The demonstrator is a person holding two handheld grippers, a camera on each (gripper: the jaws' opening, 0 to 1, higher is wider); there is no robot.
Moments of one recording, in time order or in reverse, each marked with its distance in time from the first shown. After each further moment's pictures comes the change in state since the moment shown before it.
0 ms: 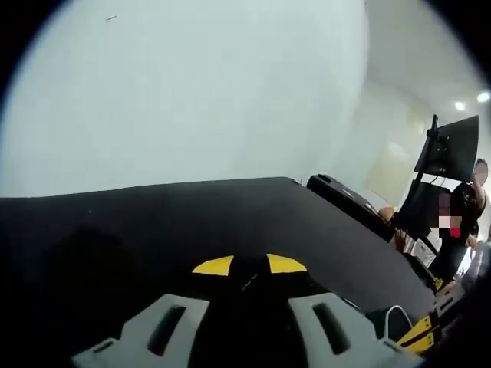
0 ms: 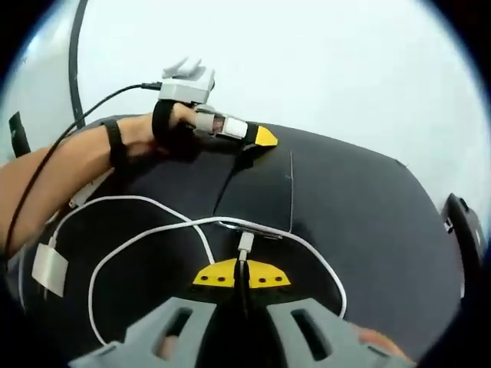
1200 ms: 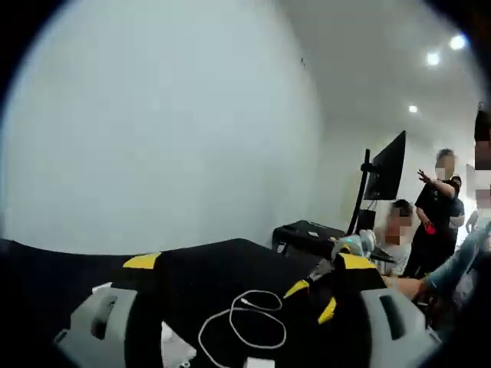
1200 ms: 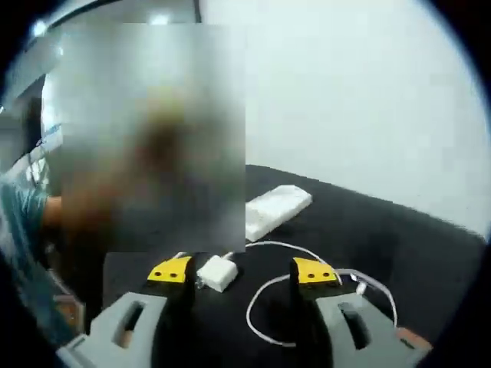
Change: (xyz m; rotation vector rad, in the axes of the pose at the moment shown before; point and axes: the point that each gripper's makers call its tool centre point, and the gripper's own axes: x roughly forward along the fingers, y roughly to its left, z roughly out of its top) left arm -0.394 -0.184 0.024 0.178 -0.299 -0.061; right arm -0.159 0.126 0.044 -0.486 -0.411 0.939
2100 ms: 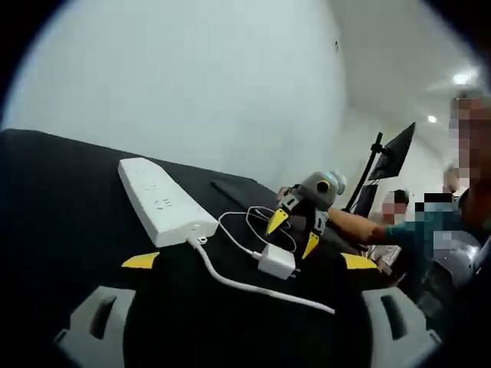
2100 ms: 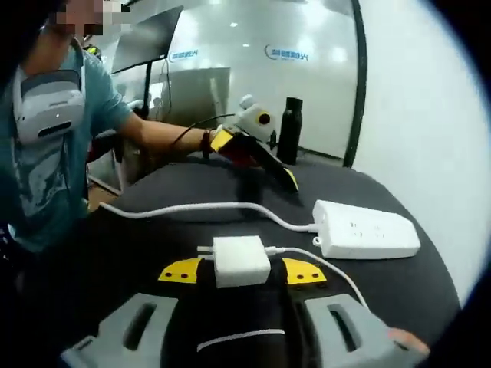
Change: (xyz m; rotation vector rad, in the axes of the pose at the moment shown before) left arm -0.053 0.053 -0.161 -0.218 0.161 0.051; right arm 0.092 0.026 -0.073 -0.241 0.078 0.498
